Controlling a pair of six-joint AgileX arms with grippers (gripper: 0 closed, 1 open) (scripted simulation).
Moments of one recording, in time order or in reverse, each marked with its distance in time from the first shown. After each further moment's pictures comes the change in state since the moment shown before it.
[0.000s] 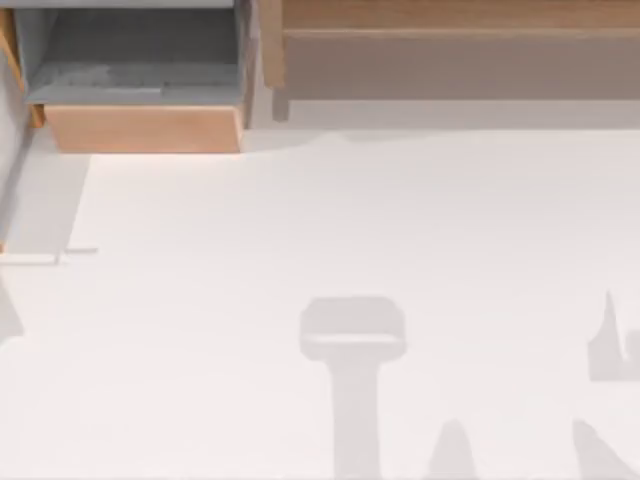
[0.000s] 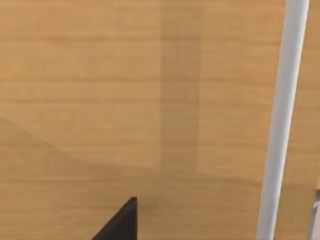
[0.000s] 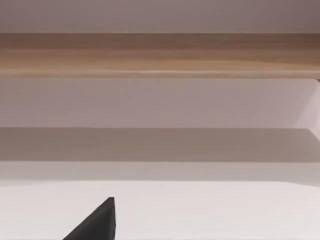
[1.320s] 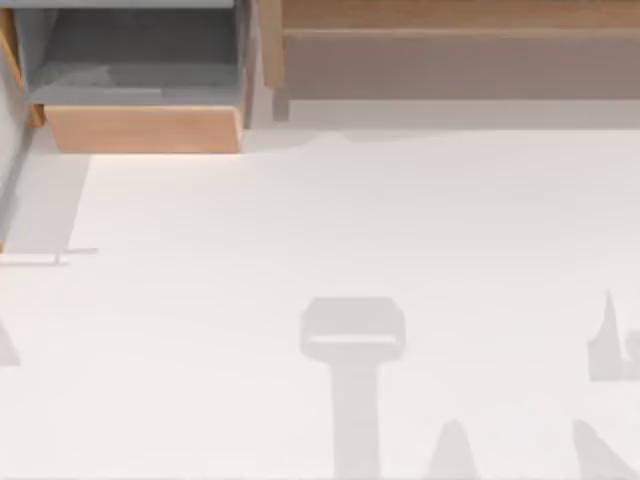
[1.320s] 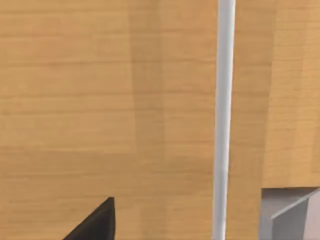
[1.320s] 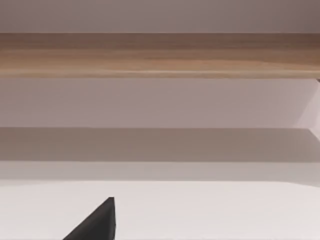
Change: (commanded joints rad) left arm 0.070 -0.052 -0.067 0.023 0.049 0.021; right arm 0.000 0.000 0.000 0.000 0.000 0.000
